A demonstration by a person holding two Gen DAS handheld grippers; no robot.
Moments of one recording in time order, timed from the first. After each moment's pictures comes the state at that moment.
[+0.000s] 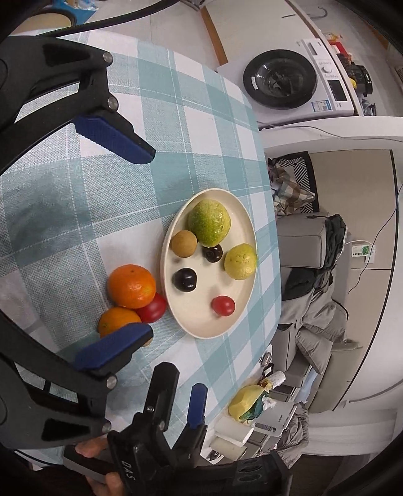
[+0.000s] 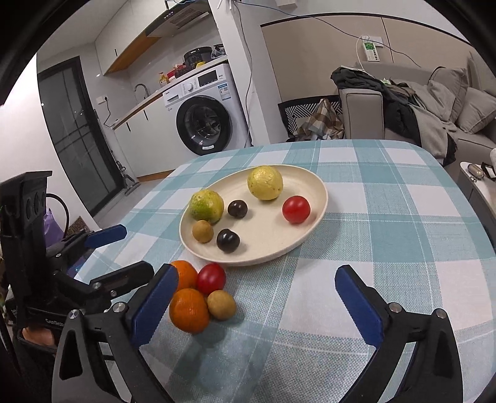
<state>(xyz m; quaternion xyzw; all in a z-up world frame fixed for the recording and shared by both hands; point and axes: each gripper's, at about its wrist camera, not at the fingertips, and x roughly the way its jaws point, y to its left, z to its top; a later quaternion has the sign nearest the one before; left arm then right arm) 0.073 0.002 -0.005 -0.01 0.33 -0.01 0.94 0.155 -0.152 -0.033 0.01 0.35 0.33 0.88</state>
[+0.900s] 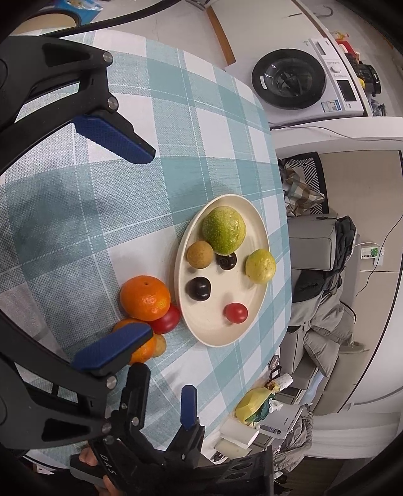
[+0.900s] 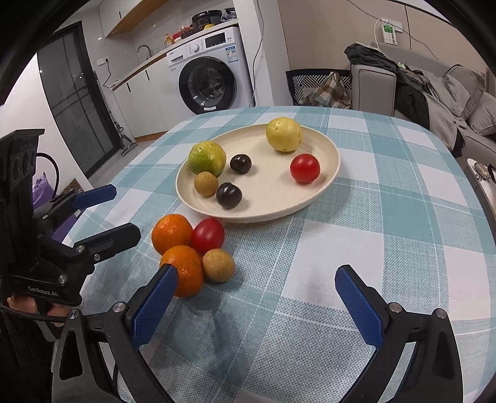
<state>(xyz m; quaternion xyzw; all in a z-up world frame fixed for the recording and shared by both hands) 0.076 0.011 -0.015 -0.01 0.36 -0.01 0.93 0.147 -0.137 -0.049 -0.05 0.41 0.34 0.85</state>
